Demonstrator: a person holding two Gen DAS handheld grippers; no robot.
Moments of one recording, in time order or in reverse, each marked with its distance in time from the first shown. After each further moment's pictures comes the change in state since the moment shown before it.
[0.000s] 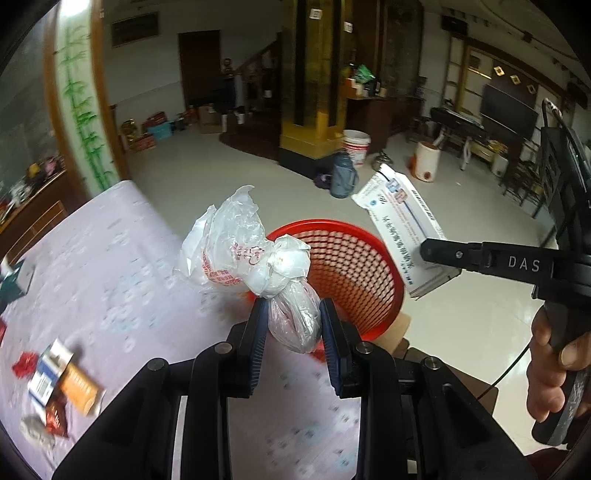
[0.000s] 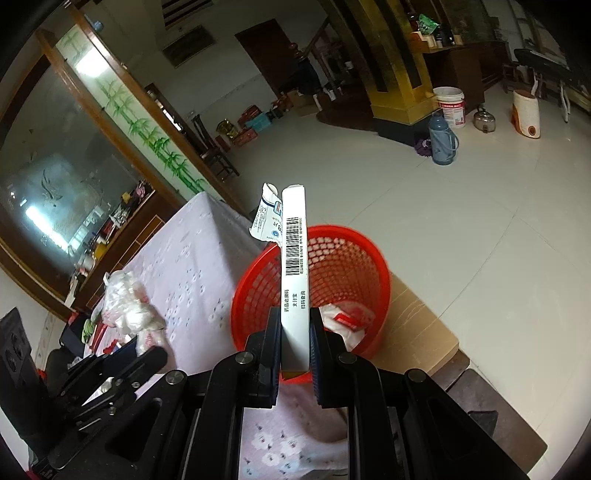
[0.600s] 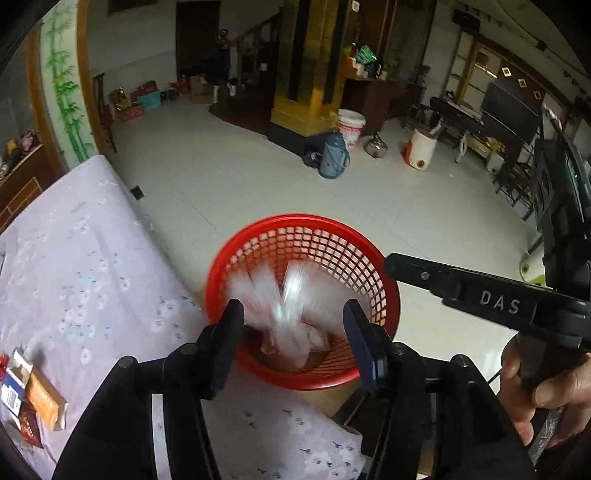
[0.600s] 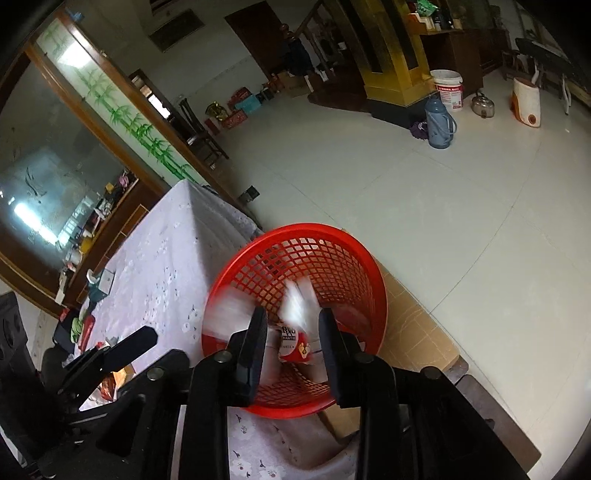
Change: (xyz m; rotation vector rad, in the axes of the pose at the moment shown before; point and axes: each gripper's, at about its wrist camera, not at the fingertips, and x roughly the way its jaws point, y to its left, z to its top) left arm 0.053 -0.003 0.021 -0.075 0.091 -0.059; right arm 0.050 -0.015 0.023 0.010 0.082 -0.026
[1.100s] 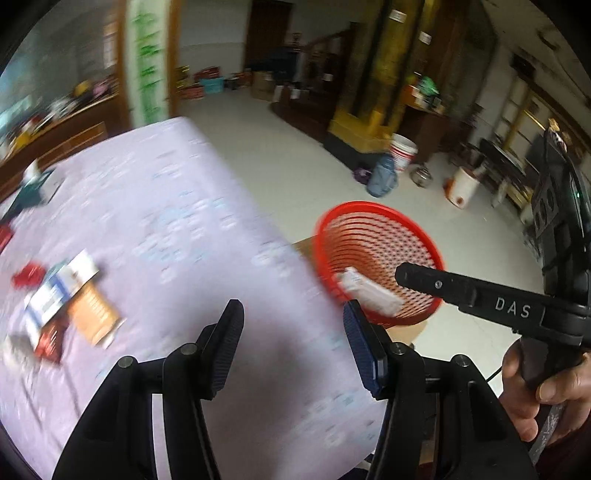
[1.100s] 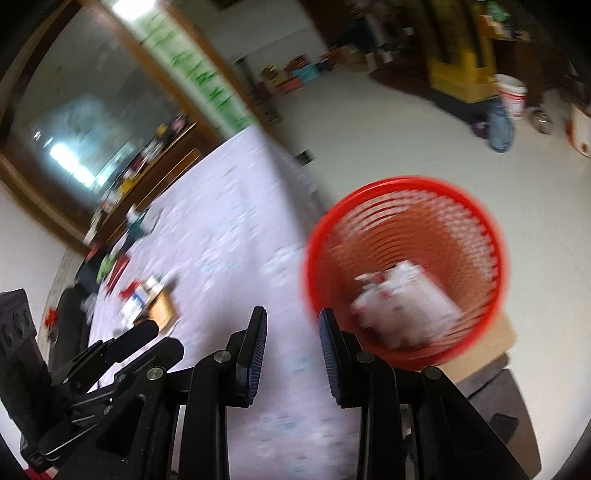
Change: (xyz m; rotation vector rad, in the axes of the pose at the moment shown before) left arm -0.081 0.085 -0.076 -0.246 -0.037 0.123; right arm 0.026 0.107 -0.050 -0.193 0.150 0.149
